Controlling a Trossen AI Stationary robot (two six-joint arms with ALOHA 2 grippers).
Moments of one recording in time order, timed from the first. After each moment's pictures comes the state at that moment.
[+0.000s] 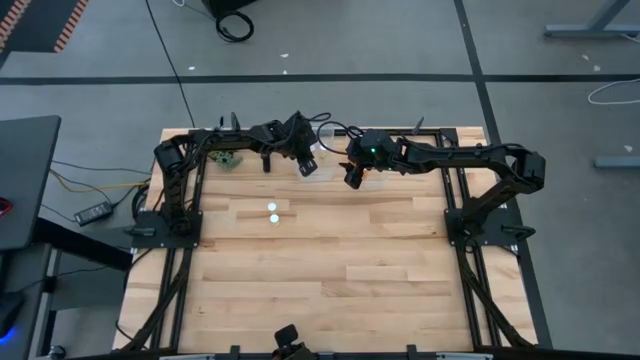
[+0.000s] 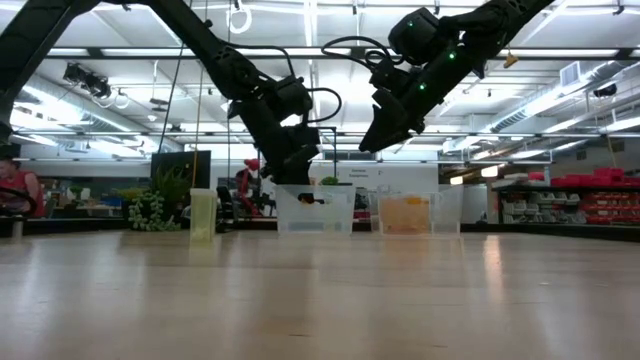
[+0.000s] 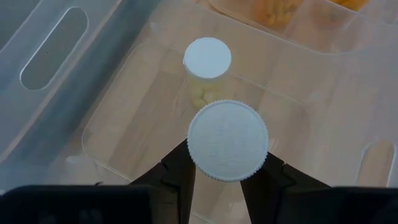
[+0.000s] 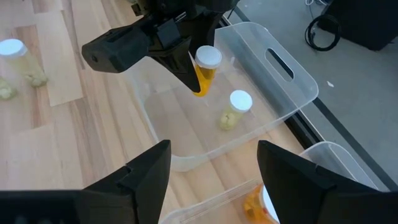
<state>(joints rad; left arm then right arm) 0.56 1.94 1.28 -0.26 0.02 0.08 -0.38 1.49 0.95 -0.09 0.15 -0.03</state>
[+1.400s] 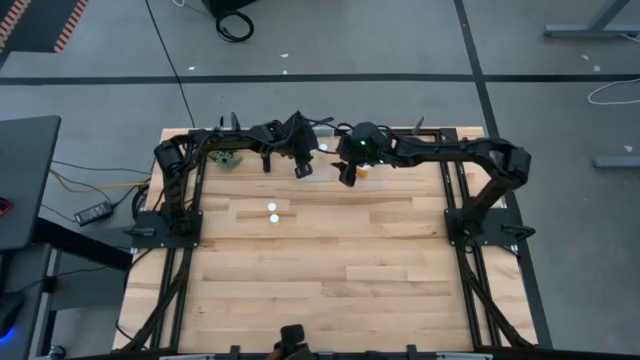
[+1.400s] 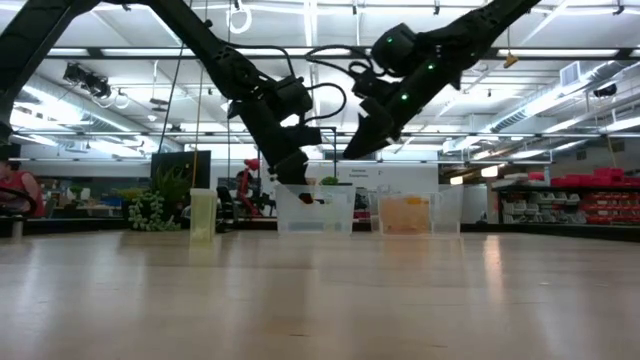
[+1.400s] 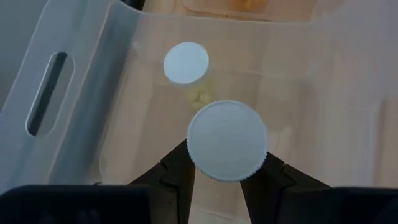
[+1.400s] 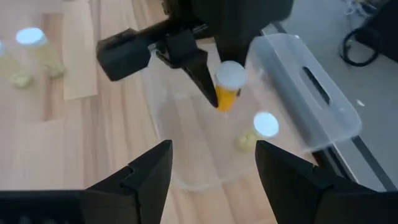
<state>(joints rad) 0.56 1.94 1.28 -0.26 0.02 0.36 -0.43 1.62 1.06 -0.09 -0.02 -0.17</state>
